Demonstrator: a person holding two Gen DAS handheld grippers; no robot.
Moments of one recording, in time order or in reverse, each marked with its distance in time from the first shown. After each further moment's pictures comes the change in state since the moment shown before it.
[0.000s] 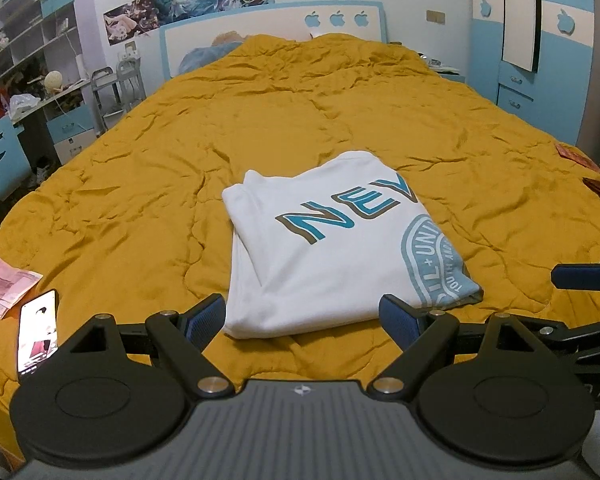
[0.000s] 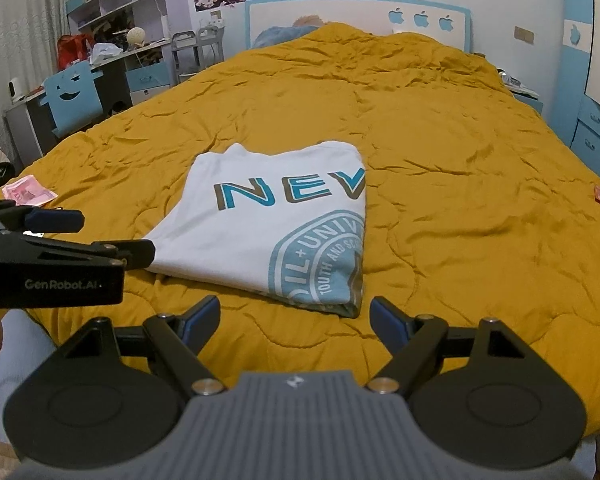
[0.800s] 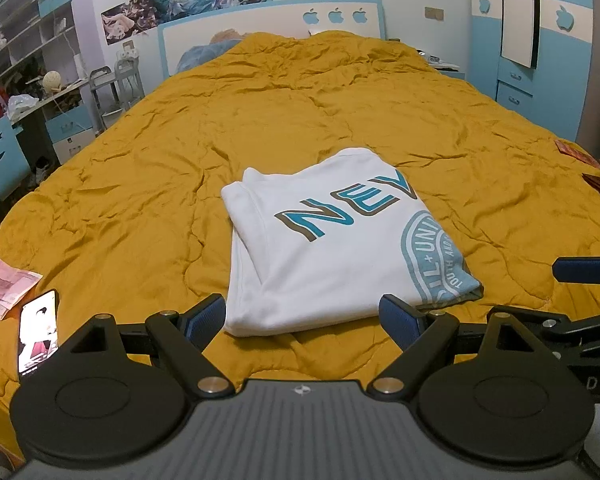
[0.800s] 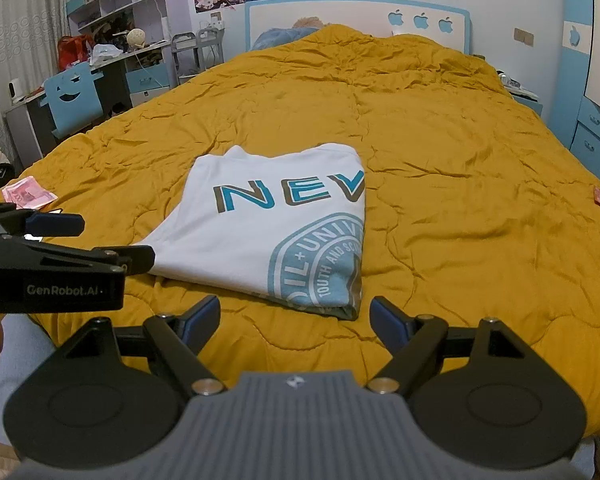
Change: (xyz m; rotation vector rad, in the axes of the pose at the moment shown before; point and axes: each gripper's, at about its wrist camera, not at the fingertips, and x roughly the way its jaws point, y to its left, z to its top) left arm 0.000 0.003 -0.001 0.005 0.008 -0.005; right arm -0.001 -0.001 0.002 -0.002 -0.006 -0.001
